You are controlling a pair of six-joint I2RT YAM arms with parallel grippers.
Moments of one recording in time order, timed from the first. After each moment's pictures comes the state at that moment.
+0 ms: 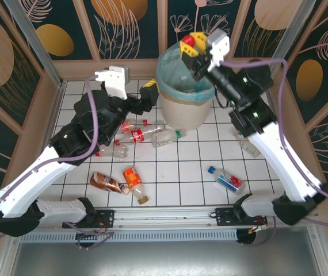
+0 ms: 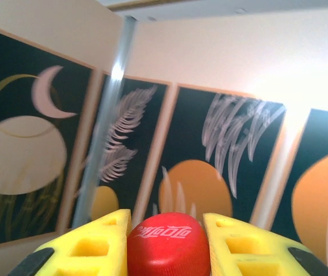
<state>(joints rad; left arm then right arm) -0.93 1.21 1.55 -0.34 -0.47 -0.23 0.57 1.35 1.64 0.08 -0.21 -0.20</state>
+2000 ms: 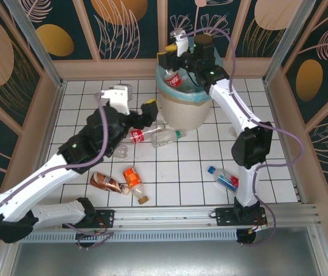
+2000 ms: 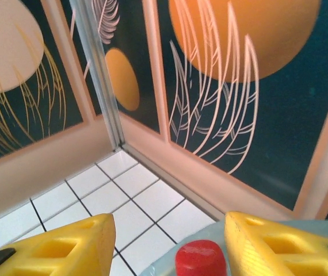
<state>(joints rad) -0.93 1.06 1.26 -0.33 -0.49 -0.39 0.45 2.03 2.09 -0.24 -0.46 -0.03</state>
